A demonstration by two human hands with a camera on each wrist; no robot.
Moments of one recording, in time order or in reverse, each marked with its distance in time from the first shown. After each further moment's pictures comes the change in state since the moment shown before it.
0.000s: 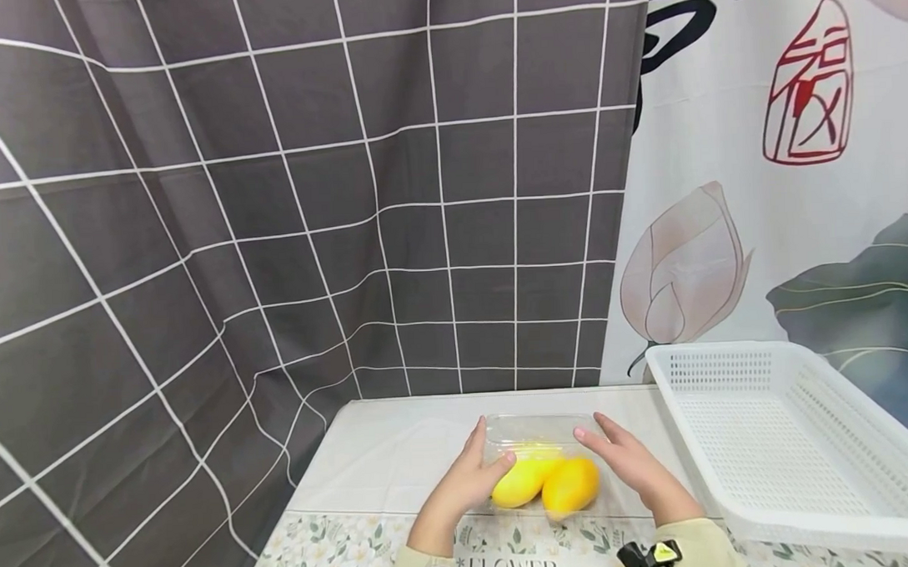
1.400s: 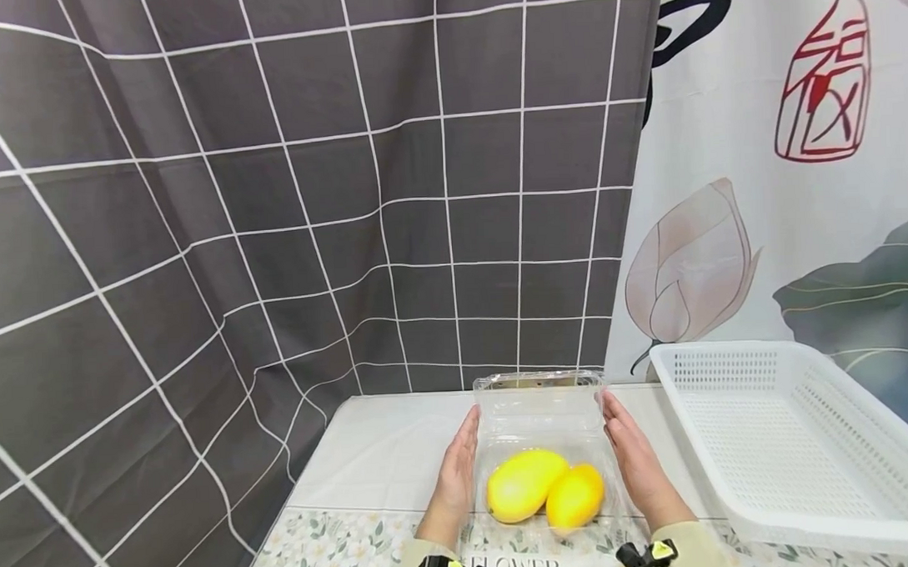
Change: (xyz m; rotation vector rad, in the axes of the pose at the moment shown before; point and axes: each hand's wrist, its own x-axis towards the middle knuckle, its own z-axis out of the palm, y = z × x) left_hand 0.027 -0.068 0.012 -0.726 0.004 0.255; right_hand 0.021 0.046 0.014 0.493 0.105 -0.572
